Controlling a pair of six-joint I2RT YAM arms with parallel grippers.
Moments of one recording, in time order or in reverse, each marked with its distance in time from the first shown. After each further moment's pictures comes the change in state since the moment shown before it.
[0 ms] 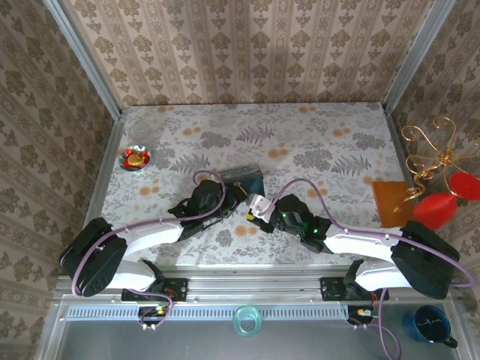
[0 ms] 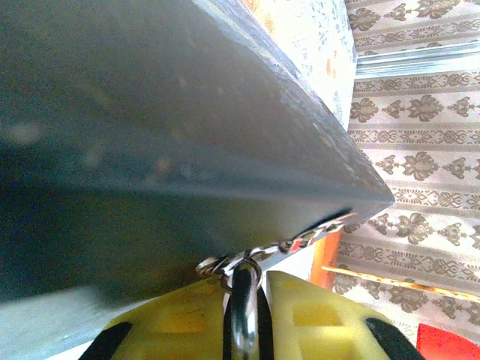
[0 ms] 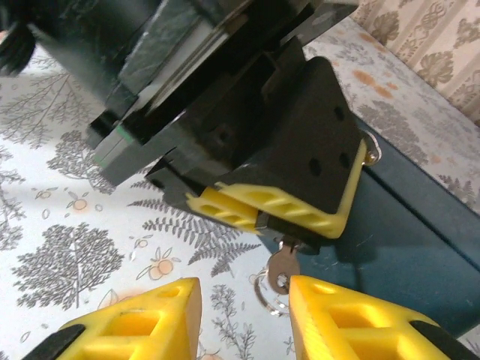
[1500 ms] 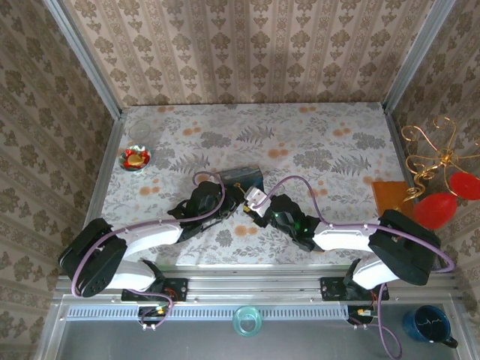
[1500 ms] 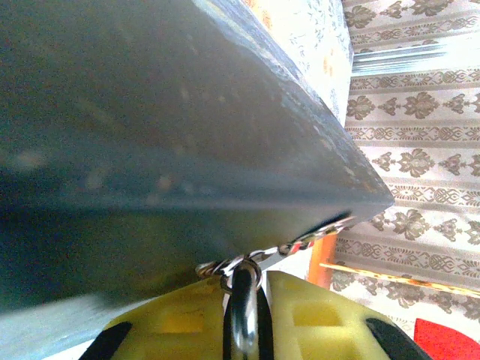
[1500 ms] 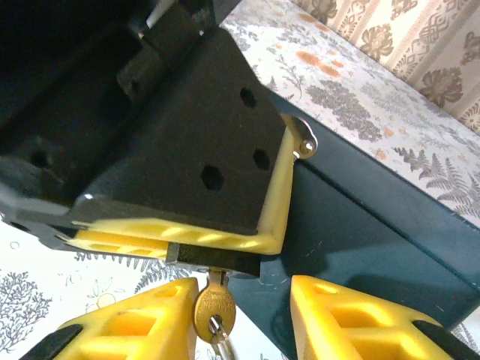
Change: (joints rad) left arm -0.001 -0.006 -0.021 0.027 0.006 -0.001; right arm 0.017 0.139 0.022 0.142 0.170 0.094
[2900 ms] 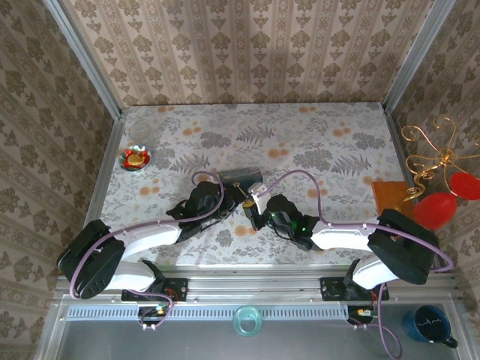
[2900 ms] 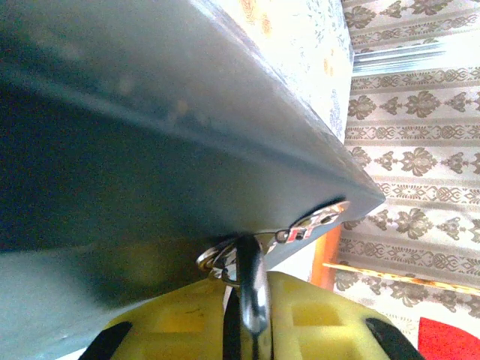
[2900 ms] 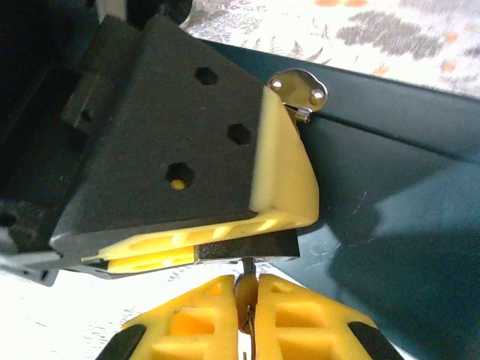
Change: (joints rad) left arm 0.003 -0.015 -0.005 -0.016 -0.003 0.020; right arm 0.011 0.015 0.031 -0.068 -0.096 0.491
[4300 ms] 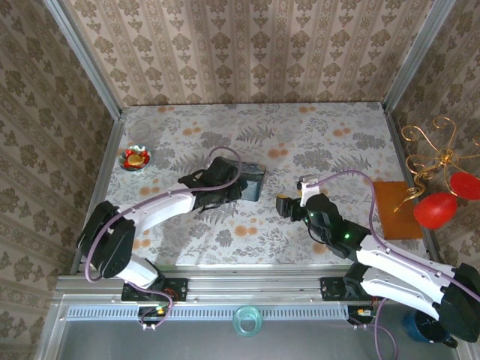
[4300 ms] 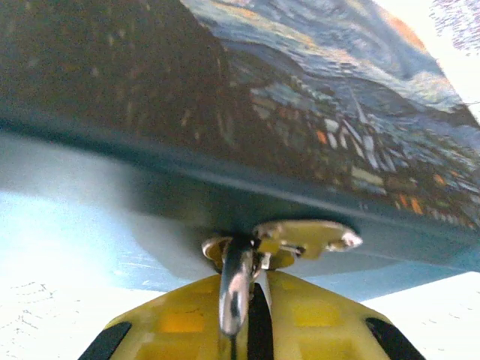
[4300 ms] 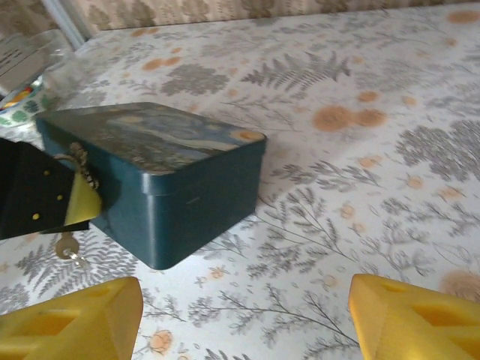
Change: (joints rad) left arm 0.038 0.203 0.460 -0.758 -0.104 0.553; right arm -0.165 -0.583 -0.114 -0.481 0.251 0.152
